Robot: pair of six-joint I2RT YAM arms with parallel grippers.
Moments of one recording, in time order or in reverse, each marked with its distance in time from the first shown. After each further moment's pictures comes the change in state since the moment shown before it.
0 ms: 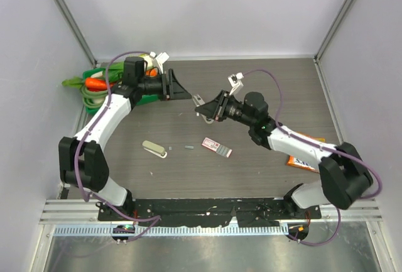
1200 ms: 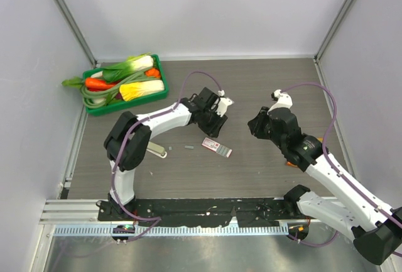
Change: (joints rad) left arm -0.516 0.389 0.140 -0.228 -0.695 0.548; right arm -0.046 -0.594 -0.035 -1.070 0.678 -0.330
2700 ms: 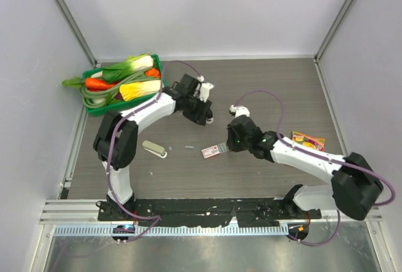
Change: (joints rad) left arm 0.127 -0.036 0.008 -0.048 -0.021 -0.045; right arm 0.155 0.382 -0.082 0.181 -0.062 -0.095
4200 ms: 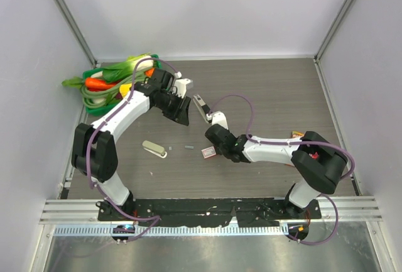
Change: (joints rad) left arm 0.217 -0.221 -0.052 -0.228 0.243 0.100; right arm 0.210 0.358 0.108 0.153 0.277 -0.081
